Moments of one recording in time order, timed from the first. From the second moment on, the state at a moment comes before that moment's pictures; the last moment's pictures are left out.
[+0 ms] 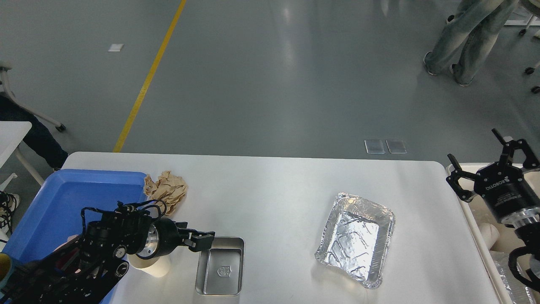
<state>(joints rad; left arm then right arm) -0.27 0.29 -0.96 -1.41 2.23 -0.72 0.01 0.06 -0.51 1.43 1.21 -0.09 0.45 0.14</state>
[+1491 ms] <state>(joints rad) -0.46 0.33 -0.73 -1.37 2.23 -0.77 -0.01 0.05 -0.52 1.44 1.21 -0.09 0.45 0.15</state>
